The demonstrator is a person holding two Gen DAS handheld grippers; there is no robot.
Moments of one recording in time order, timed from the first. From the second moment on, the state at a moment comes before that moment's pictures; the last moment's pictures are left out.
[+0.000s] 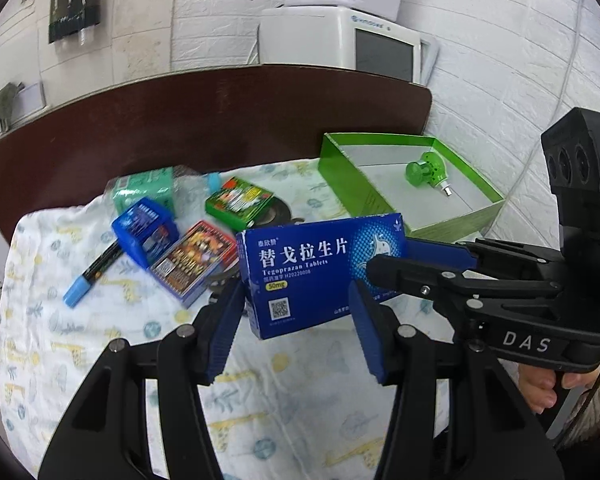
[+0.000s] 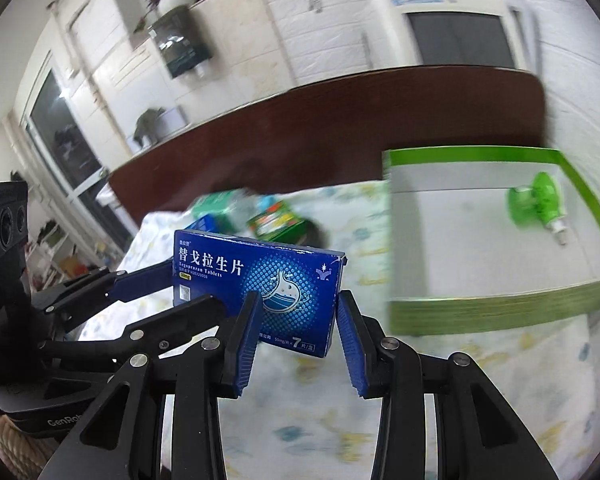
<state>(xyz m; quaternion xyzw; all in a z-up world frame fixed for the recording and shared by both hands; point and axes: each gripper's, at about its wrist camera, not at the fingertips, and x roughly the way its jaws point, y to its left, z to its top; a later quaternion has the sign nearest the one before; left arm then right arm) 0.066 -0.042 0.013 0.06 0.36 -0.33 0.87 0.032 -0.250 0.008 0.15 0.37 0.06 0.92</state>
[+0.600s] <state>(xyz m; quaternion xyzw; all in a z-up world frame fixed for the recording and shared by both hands) 0.083 -0.232 0.022 0.08 0.35 -0.45 0.82 0.024 -0.413 -0.005 0.21 0.33 -0.06 0.92</state>
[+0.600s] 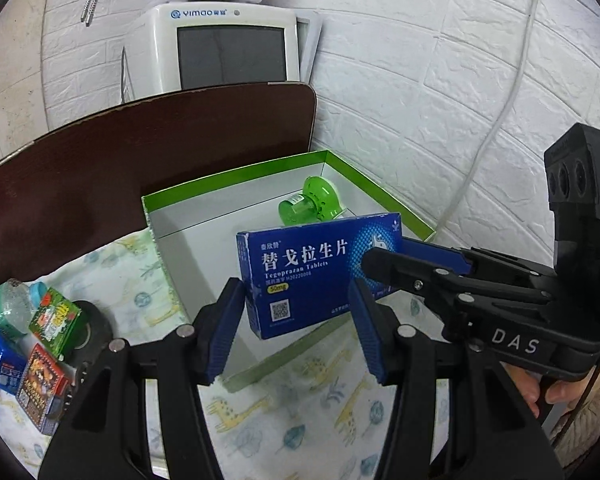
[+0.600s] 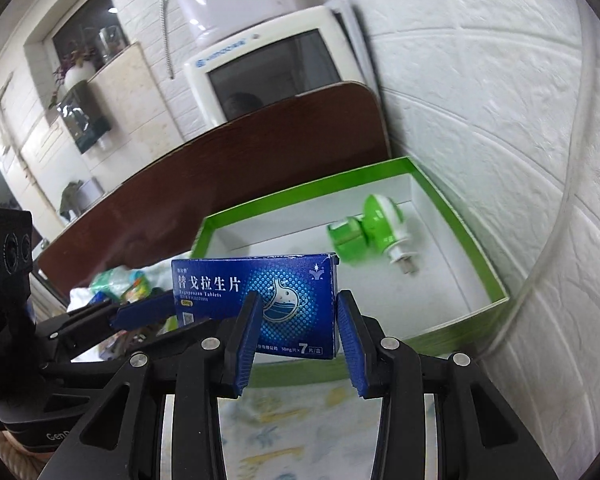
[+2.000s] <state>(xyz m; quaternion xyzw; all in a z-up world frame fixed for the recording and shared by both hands) 0.115 -0.323 -0.022 0.11 0.43 -0.46 0.77 0.043 -0.468 -0.032 0.23 0.36 -0.13 0.90</state>
